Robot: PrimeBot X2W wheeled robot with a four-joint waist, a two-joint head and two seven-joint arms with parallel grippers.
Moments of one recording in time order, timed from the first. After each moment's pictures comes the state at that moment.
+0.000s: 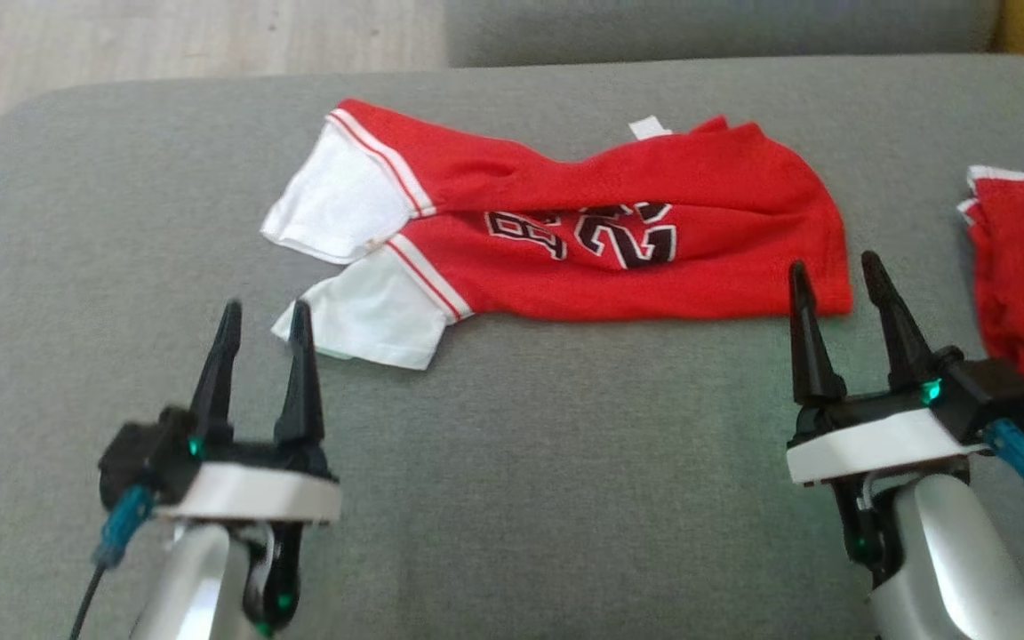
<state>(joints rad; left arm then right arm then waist) -0.22 0.07 -0.17 0.30 -0.36 -0.12 -0.26 -0.19 -0.05 0.06 0.26 0.15 0.13 -0.25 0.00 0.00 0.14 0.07</state>
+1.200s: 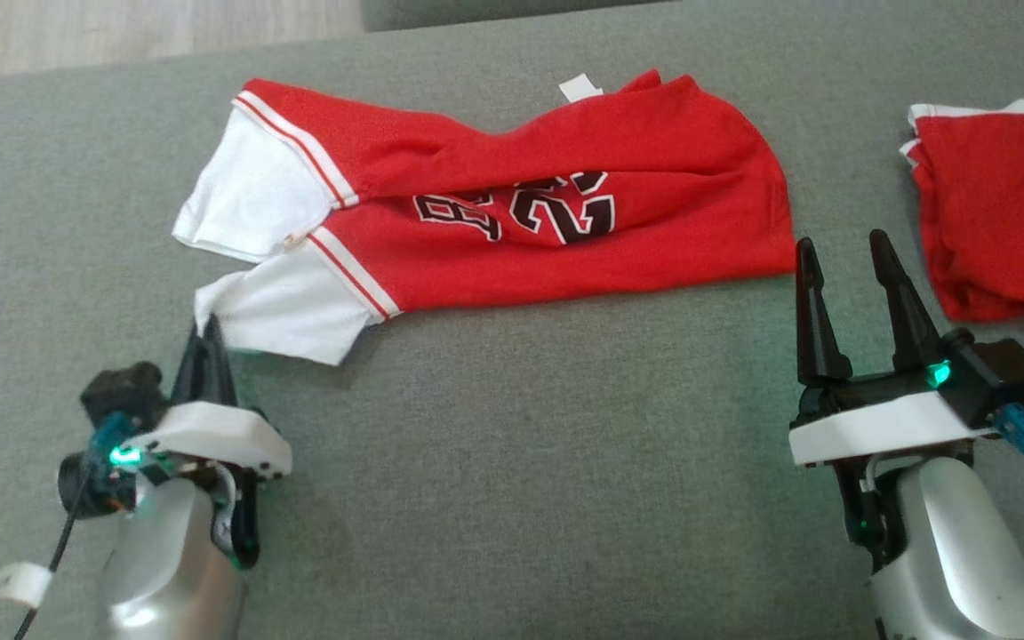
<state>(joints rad) -0.46 0.09 -0.08 0.83 -0.33 -0.02 -0.21 -0.22 -0.05 0.06 0.25 0.17 0.13 -0.25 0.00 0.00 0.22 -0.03</state>
